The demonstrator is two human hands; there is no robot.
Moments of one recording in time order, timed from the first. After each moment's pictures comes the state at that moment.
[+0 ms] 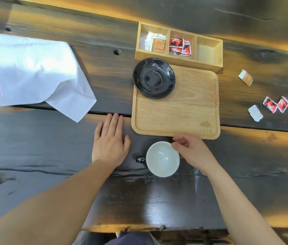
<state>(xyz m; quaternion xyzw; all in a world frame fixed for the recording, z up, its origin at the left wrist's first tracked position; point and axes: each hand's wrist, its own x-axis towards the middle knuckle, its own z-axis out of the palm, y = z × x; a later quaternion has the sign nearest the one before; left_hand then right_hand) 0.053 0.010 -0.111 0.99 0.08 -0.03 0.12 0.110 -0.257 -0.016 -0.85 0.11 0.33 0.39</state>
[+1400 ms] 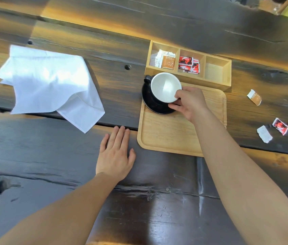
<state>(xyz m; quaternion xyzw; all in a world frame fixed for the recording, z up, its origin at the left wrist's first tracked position) 0.050 0.009 -0.112 0.99 0.07 -0.01 0.12 0.287 -0.166 0.000 -0.71 0.26 0.22 0.61</state>
